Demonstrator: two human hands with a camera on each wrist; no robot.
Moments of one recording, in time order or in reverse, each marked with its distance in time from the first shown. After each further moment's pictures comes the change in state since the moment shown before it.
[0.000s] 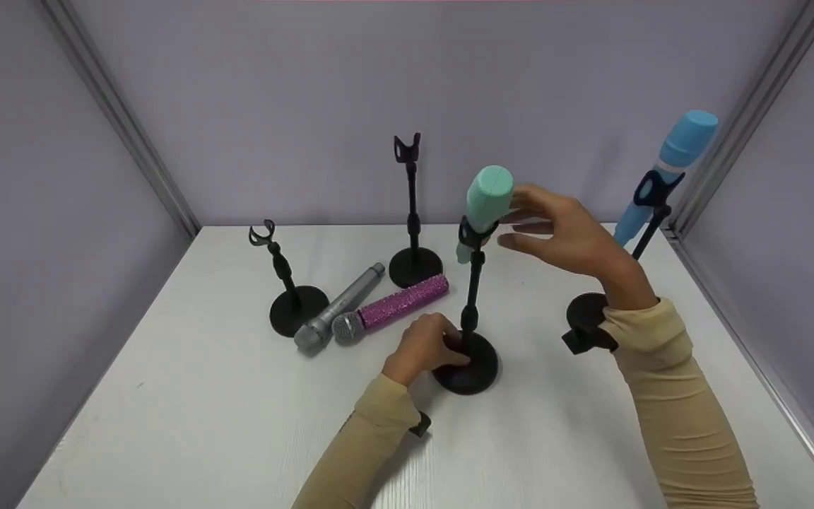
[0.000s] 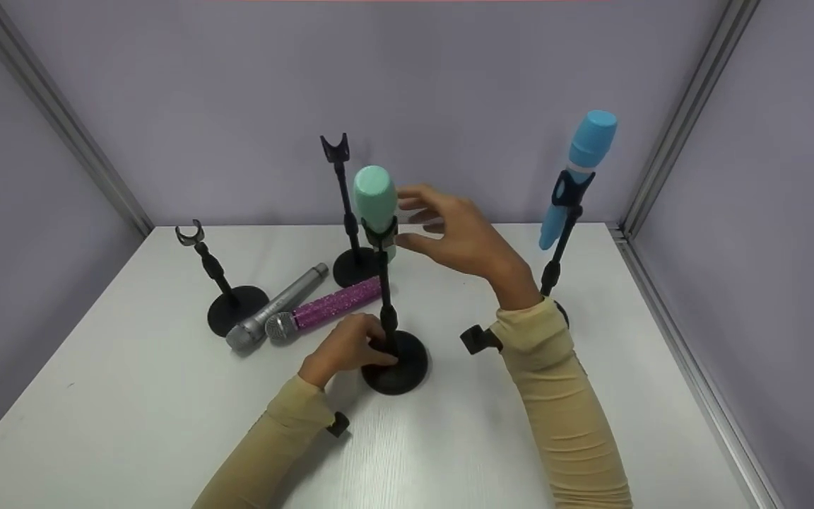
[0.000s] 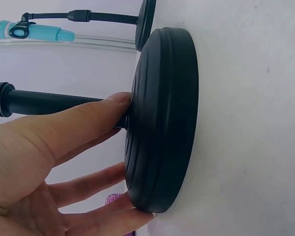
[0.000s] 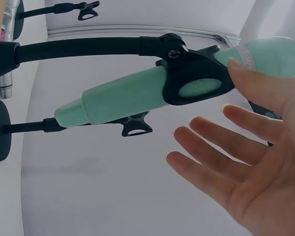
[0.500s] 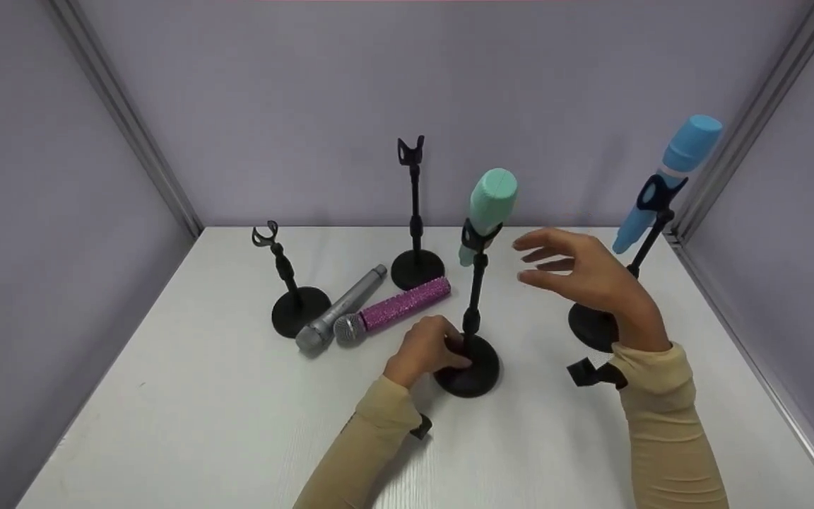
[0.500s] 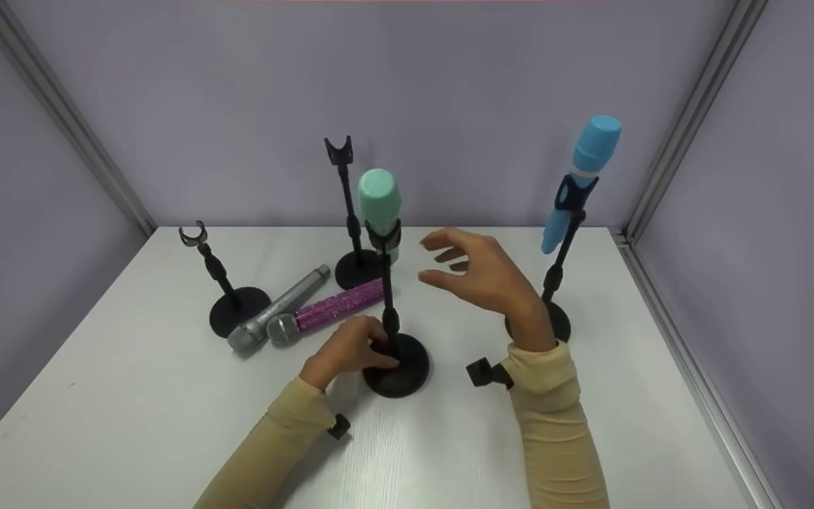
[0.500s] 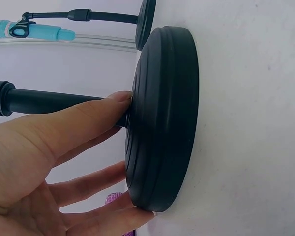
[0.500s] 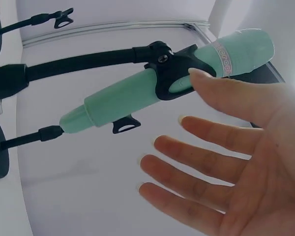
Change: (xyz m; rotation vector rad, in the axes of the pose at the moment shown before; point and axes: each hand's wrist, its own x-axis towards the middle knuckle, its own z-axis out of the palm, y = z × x) left_hand 0.000 0.000 0.003 -0.018 -0.009 -0.011; right_hand -0.042 0.017 0.007 -0.024 -0.017 0.127
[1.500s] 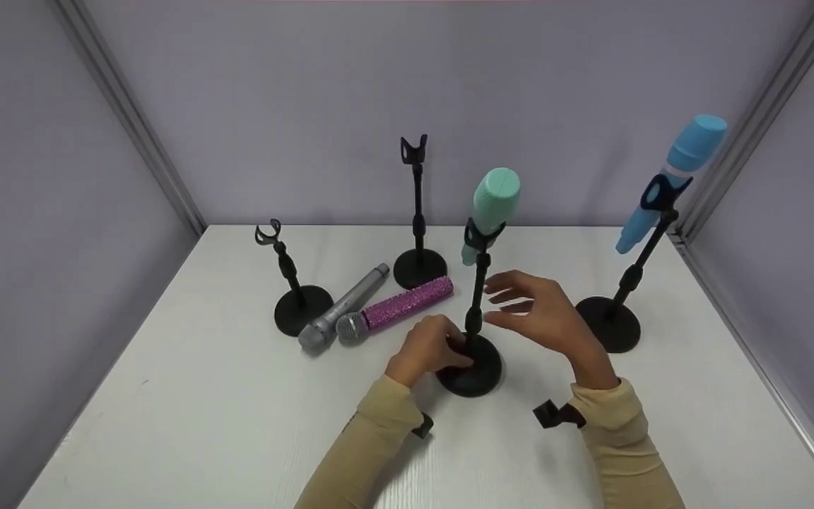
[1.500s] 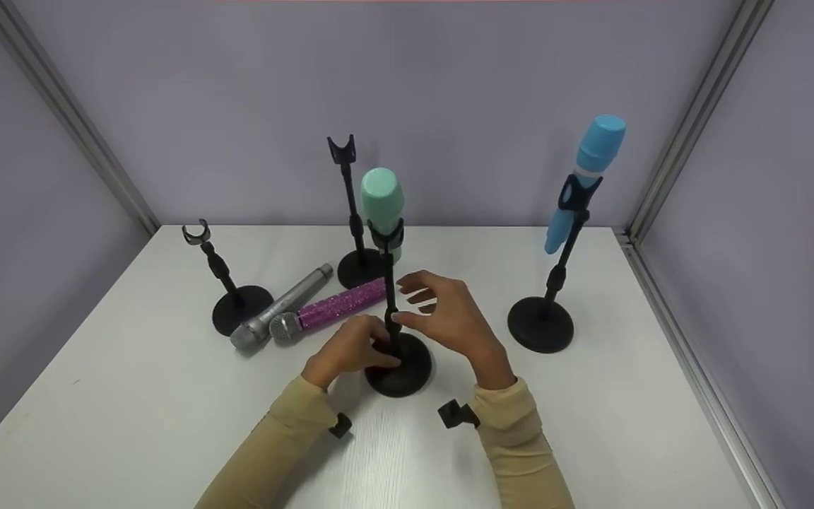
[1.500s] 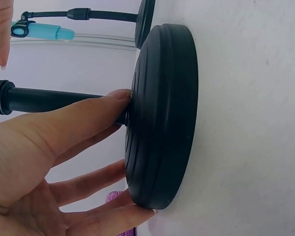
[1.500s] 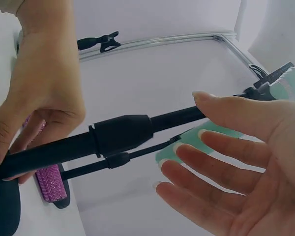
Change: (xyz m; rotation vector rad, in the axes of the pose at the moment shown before) left_hand 0.004 0.003 0.000 -0.016 -0.007 -0.002; right_hand -0.011 0.024 0.073 0.130 0.062 0.051
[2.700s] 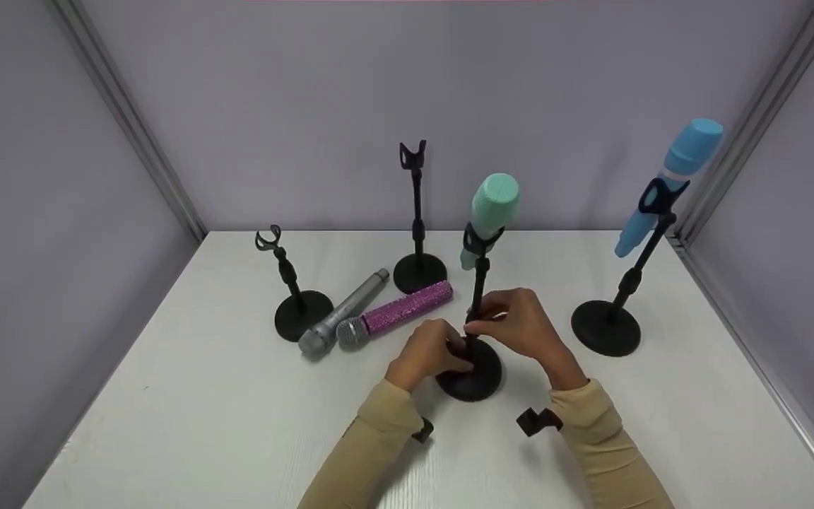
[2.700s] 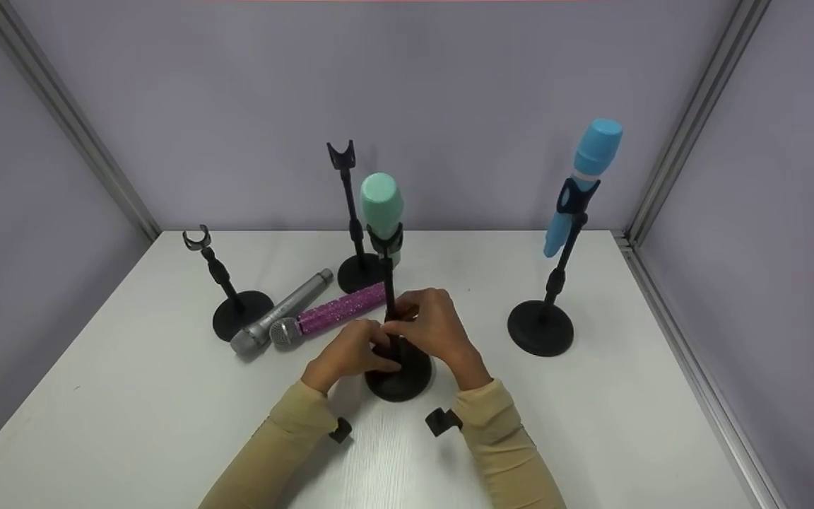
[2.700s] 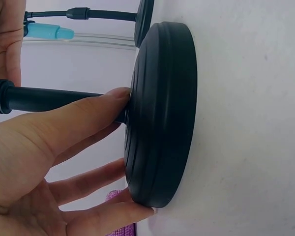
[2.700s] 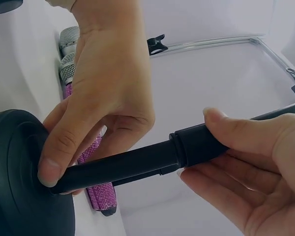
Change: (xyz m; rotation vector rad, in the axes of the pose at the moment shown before) left_hand 0.001 -0.002 0.000 -0.043 -0.003 0.075; right_hand 0.017 0.023 0.033 0.044 0.038 -0.061
